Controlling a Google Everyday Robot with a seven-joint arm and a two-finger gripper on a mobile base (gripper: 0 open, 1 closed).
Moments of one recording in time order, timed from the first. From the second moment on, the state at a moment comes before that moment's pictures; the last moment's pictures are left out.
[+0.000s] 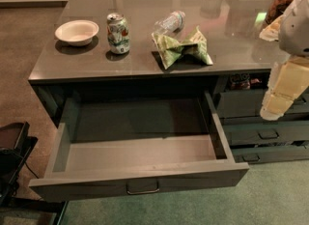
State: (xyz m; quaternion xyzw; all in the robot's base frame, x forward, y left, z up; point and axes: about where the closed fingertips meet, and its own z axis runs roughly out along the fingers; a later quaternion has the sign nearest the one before) arm 0.438 -0.216 0.977 -0.60 0.78 -0.04 0.16
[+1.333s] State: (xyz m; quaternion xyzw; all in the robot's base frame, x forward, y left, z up) arm 0.519 -0.183 0.961 -0.61 0.74 -0.05 0.27
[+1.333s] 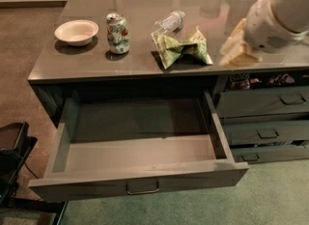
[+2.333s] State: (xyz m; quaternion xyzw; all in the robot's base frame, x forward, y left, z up) arm 0.574 -0.159 0.973 -0.60 0.71 -0.07 0.36
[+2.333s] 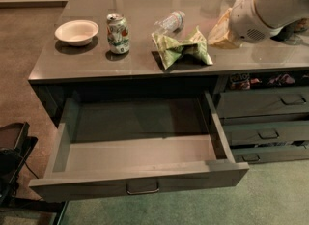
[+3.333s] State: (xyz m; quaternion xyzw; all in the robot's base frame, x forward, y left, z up) arm 0.601 -0.125 0.958 -0.66 0.64 -0.10 0.39
